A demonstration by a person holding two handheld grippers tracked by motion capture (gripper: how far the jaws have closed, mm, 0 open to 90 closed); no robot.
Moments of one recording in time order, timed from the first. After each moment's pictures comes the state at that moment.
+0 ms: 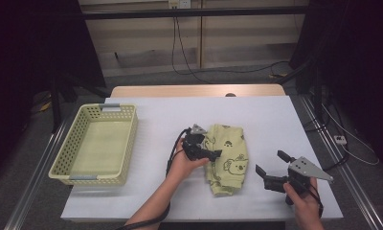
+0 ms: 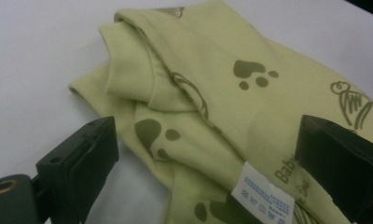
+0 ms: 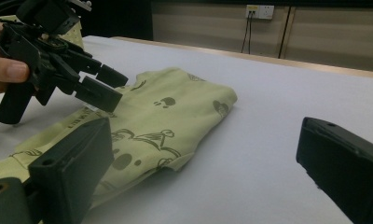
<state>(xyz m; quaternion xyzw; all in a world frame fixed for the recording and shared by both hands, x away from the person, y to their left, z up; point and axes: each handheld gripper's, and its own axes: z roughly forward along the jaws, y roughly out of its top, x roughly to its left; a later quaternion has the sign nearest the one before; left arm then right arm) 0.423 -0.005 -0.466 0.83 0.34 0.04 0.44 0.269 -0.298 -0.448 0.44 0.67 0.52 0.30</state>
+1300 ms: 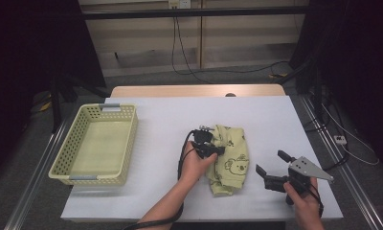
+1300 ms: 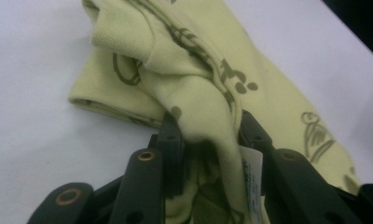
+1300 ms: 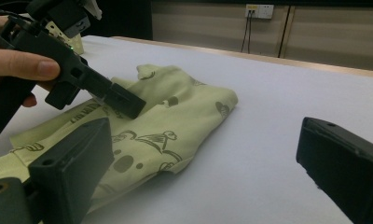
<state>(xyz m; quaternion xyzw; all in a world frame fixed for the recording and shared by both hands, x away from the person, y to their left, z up) 0.415 -0.032 -0.453 0.80 0.45 -0.03 0.41 0.270 -0.299 -0.448 0.44 0.67 0.52 0.30</state>
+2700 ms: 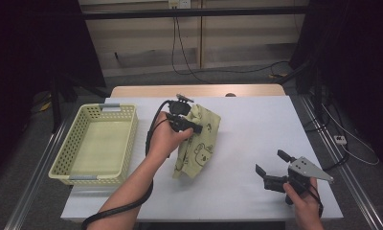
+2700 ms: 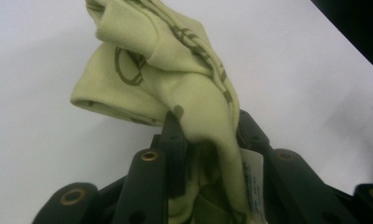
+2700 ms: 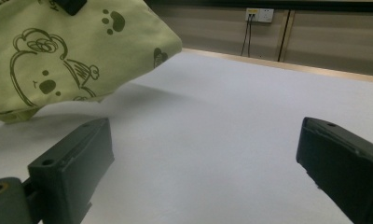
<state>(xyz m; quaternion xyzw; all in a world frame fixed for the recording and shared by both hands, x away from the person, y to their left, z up) 0.439 0.034 -0.334 0.84 0.43 0.01 0.34 0.269 -0.297 -0.447 0.44 0.67 0.52 0.30</state>
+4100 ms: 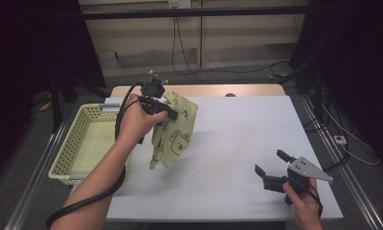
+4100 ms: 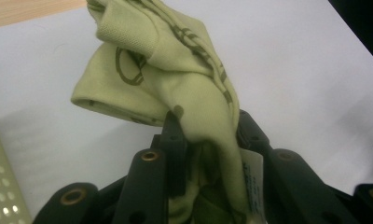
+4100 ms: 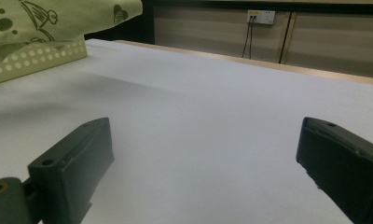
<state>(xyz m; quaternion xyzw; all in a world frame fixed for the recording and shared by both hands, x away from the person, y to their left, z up) 0.453 0.091 -0.276 0.83 0.47 0.02 0.30 0.268 -0.295 -0.446 0.44 0.67 0.52 0.30</state>
